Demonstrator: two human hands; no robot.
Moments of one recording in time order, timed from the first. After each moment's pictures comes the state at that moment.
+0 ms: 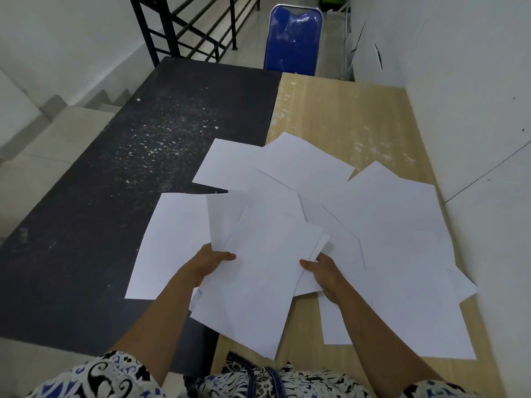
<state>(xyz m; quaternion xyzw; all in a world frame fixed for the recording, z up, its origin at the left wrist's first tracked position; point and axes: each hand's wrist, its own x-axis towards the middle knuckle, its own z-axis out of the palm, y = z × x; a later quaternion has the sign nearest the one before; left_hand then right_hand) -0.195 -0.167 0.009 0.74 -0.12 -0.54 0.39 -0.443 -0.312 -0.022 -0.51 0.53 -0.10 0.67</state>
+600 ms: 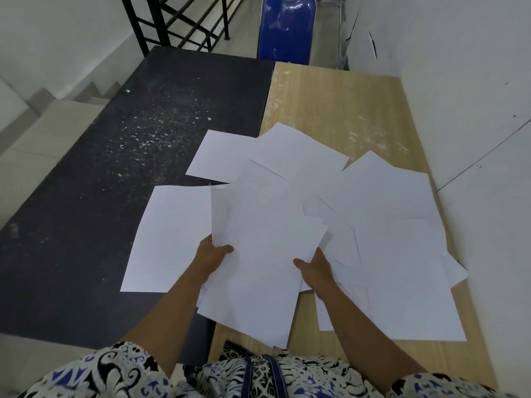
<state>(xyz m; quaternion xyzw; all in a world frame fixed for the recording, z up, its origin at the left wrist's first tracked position) -0.214 -0.169 -0.013 0.77 -0.13 -0.45 0.44 -0.442 -0.289 -0.032 -0.58 0.61 -0.09 0.54</state>
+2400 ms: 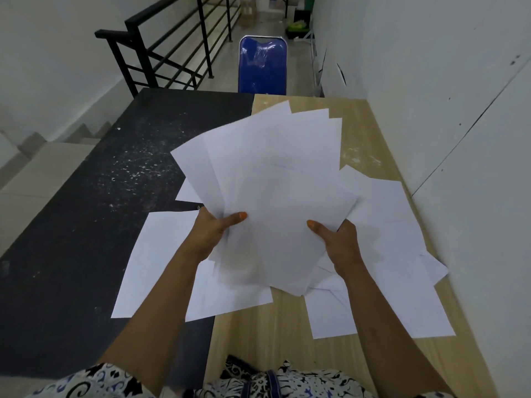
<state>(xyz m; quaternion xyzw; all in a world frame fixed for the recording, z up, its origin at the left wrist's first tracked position) -0.228 -0.213 0.105 0.58 -0.32 -0.43 0.61 -0.471 -0.321 0.090 -0.52 0.44 -0.40 0.61</state>
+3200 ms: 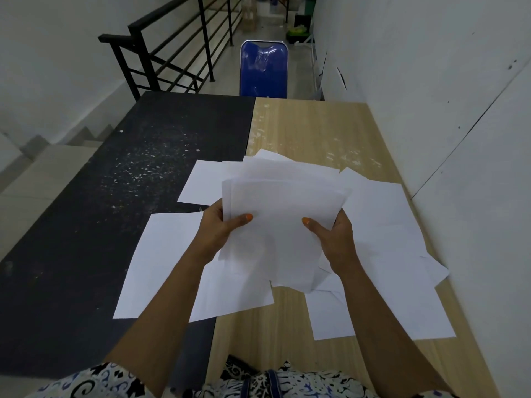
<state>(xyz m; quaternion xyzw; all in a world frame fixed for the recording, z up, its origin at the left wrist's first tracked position) -0.236 -0.214 0.105 0.61 -0.33 -0.40 0.59 -0.458 -0.319 0.097 -0.55 0.43 -0.41 0.58</state>
